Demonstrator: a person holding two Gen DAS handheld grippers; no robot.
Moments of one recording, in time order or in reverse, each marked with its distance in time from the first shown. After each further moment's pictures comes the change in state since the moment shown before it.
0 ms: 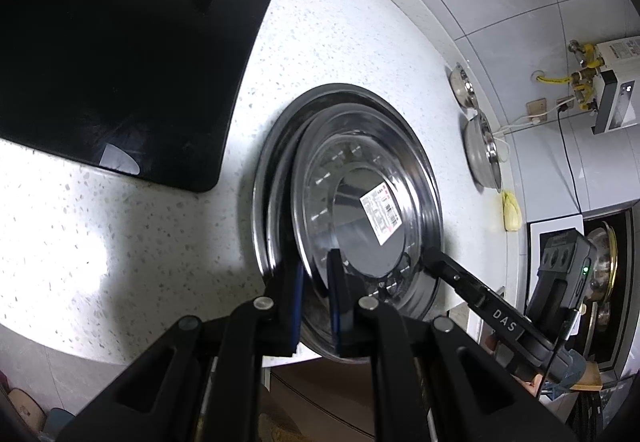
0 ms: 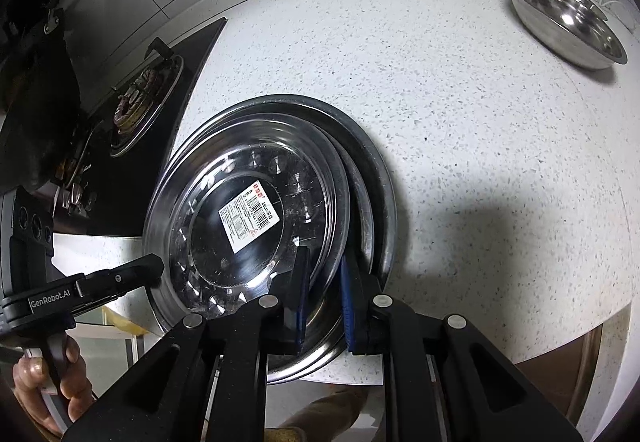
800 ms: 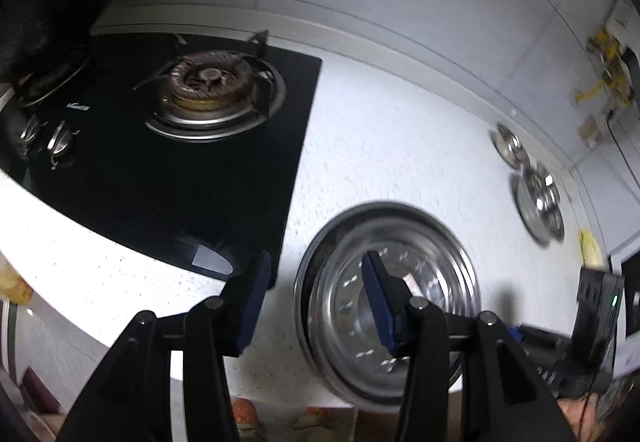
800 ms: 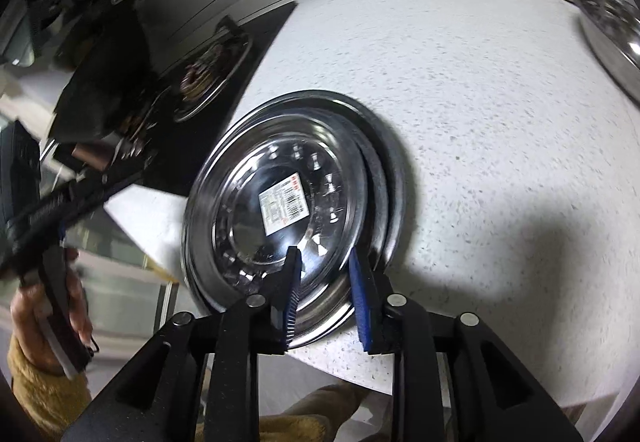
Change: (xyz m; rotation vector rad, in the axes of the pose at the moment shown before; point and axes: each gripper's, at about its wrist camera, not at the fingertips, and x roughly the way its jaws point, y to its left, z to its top) left arm -0.061 -0.073 0.004 0.097 -0.378 0.387; right arm -0.015 -0.028 0.016 -0.227 0.096 0.270
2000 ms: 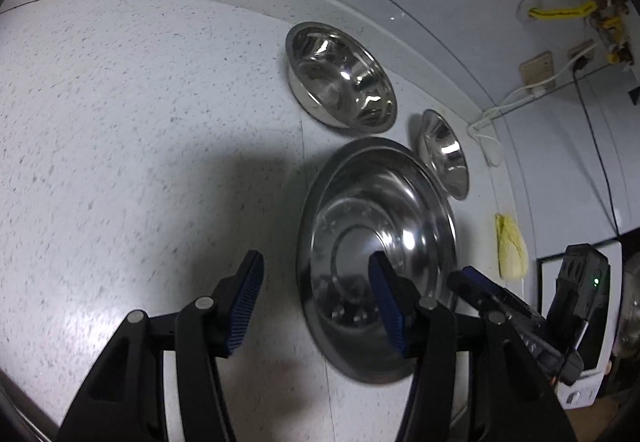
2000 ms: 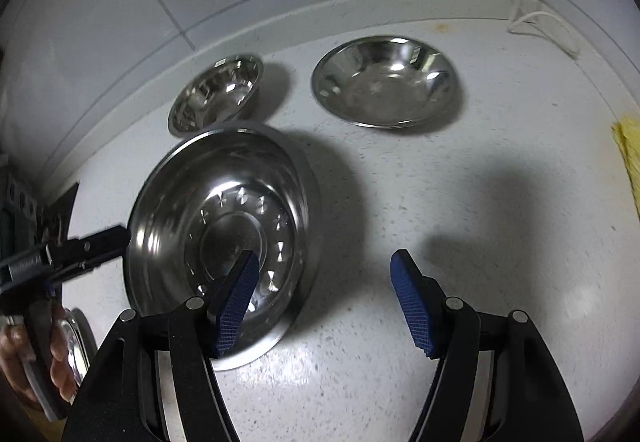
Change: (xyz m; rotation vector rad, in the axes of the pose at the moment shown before) left arm 0.245 -0.368 0.072 0.093 0.369 -0.375; right arm -0.169 -0.305 0.132 0.277 -0.142 -0.387
